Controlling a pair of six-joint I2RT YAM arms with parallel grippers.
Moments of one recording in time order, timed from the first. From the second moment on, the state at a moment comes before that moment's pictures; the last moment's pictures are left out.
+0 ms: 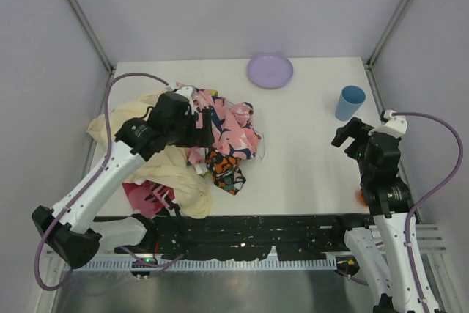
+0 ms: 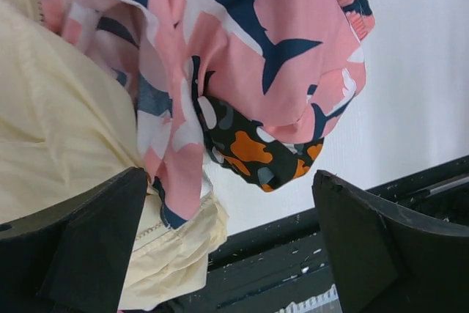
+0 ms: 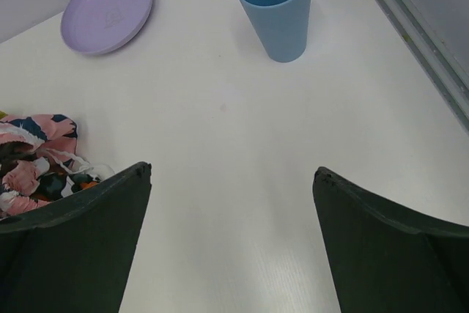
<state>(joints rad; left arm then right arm) -0.57 1.15 1.26 -0.88 -0.05 -0.48 0.06 0.56 0.76 -0.55 0.26 0.39</state>
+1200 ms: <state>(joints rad) -0.71 1.53 1.42 -1.07 -0.29 -0.54 0.06 0.50 0.67 -0.48 0.11 0.35</state>
